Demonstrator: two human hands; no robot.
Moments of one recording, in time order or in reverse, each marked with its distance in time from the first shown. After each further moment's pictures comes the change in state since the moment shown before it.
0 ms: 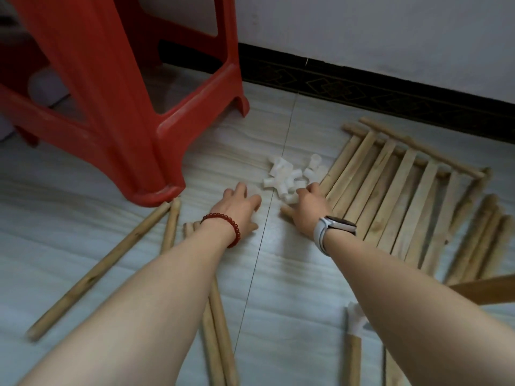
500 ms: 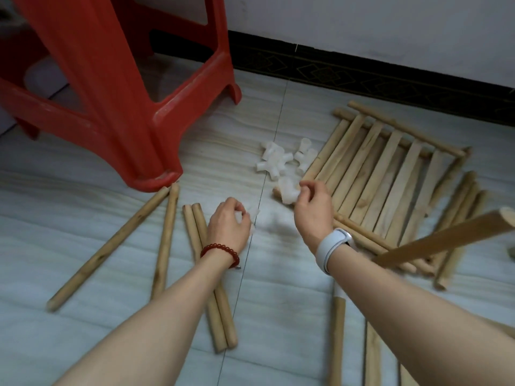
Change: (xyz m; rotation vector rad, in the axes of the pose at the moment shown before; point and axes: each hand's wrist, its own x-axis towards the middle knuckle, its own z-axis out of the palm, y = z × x) left_hand -0.055 0.024 0.036 -0.651 0.436 -0.339; right_hand -0.071 -0.013 -0.003 0.757 0.409 0.158
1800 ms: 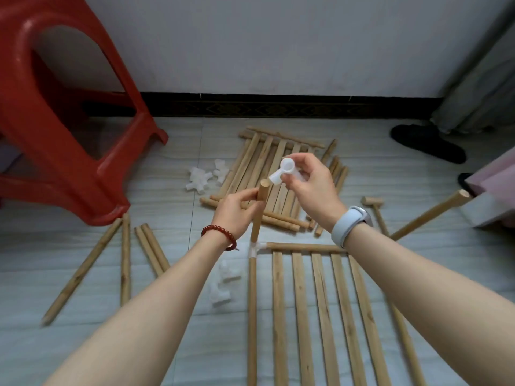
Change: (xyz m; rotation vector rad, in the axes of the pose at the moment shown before) left_hand -0.128 0.188 -0.022 -0.184 -0.453 0.360; right_hand -0.081 -0.058 -0.249 0.139 -0.045 -0.203
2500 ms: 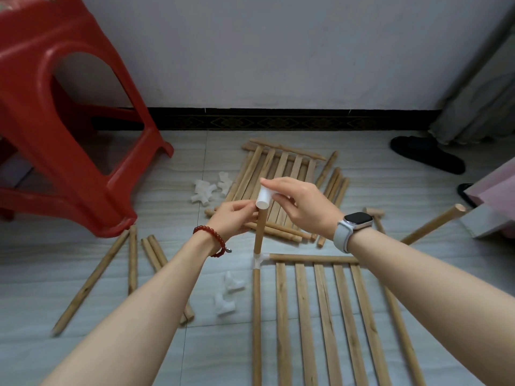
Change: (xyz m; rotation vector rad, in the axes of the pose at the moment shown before) left_hand 0.002 0.023 -0.030 -0.345 -0.232 -0.283; right_hand 0.004 -0.021 -0.008 -0.525 -0.360 -0.363
